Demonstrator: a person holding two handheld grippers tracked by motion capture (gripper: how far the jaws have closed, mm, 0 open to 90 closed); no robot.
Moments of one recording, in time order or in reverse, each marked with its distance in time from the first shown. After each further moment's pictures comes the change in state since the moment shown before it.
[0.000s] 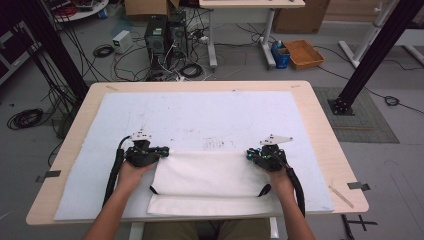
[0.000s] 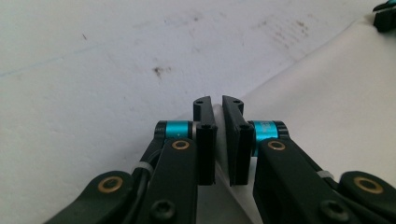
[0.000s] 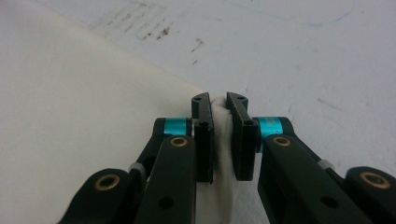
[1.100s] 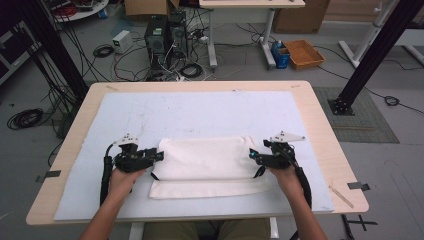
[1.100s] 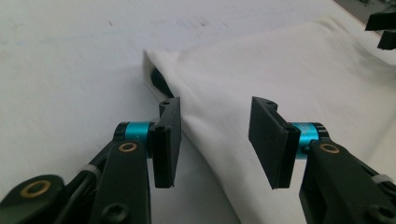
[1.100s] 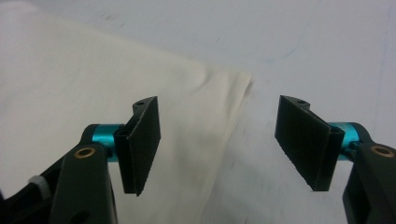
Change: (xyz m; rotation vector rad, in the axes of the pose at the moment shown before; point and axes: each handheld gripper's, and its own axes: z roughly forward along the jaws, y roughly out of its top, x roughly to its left) left arm -0.008 -0.025 -0.037 -0.022 -0.013 -0.090; right arm -0.008 -0.004 -0.027 -0.057 -0.017 0.010
